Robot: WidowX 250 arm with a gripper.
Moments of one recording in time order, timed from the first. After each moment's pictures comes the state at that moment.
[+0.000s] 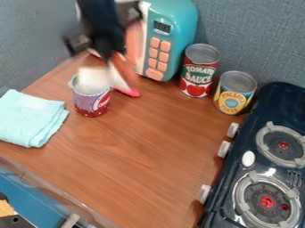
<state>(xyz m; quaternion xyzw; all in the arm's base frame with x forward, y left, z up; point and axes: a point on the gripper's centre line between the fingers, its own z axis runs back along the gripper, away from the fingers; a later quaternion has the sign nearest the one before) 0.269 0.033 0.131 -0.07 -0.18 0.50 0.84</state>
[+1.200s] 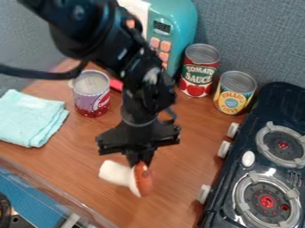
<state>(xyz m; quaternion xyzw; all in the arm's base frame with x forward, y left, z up) 0.229 -0.034 0.028 -0.02 -0.11 0.36 0.92</state>
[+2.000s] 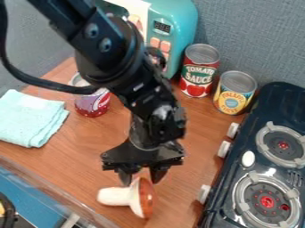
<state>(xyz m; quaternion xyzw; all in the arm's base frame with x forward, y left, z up) 0.223 -0.046 0.012 0.02 -0.12 0.34 0.93</state>
